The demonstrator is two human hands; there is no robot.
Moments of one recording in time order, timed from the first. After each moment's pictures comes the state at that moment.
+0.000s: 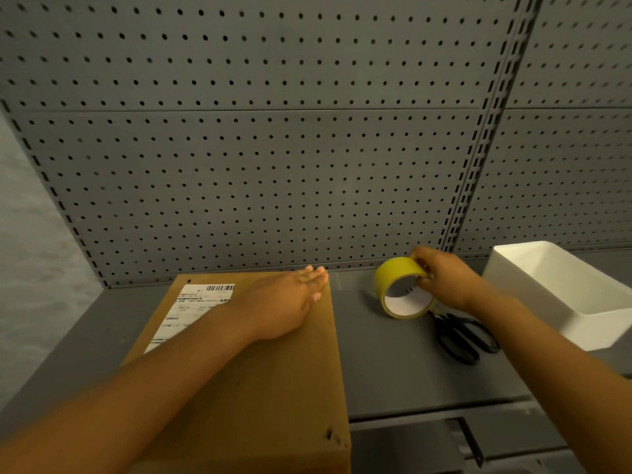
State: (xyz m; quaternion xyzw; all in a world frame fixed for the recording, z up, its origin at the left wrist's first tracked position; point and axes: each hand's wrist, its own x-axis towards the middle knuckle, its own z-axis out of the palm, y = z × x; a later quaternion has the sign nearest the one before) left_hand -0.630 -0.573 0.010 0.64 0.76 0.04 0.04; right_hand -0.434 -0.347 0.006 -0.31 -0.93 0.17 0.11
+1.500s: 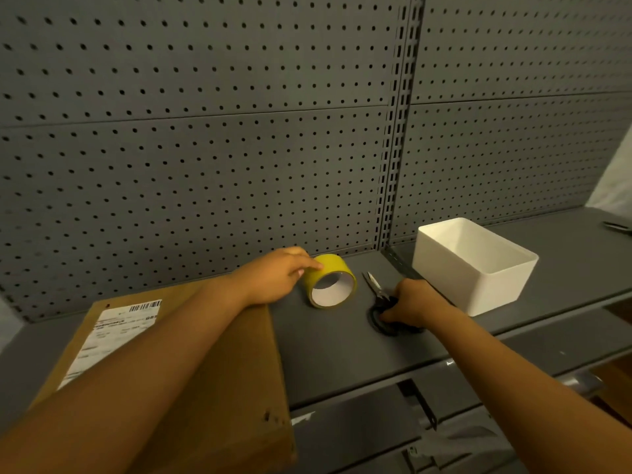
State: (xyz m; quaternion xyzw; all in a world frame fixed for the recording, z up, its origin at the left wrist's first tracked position) left_hand -0.606 -0.496 0.015 0.70 0.69 0.14 0.12; right_hand -0.376 -0.371 -0.022 -0.52 -0.82 0.21 -0.03
